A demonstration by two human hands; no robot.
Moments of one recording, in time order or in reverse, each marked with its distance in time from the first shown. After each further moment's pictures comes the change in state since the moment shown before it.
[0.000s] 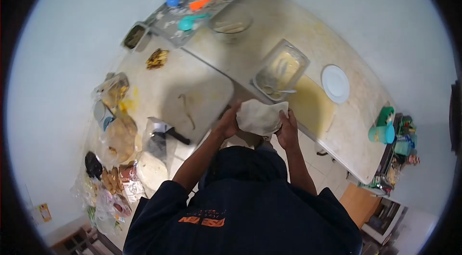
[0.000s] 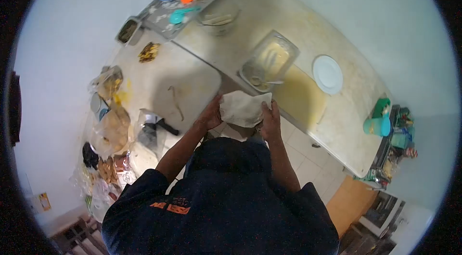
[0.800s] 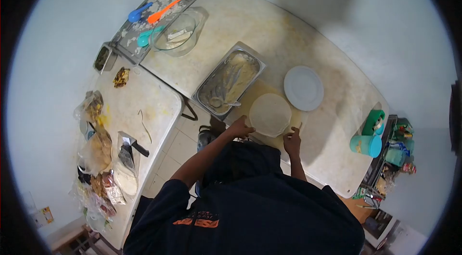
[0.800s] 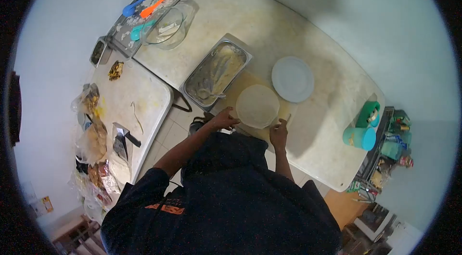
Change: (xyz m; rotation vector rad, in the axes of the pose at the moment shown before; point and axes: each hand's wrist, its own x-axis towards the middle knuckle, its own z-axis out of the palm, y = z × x) left_hand 0.206 -0.127 0.114 1.186 0.201 -0.166; right_hand 0.058 -0.066 -0.304 -1.197 0.402 -0.132
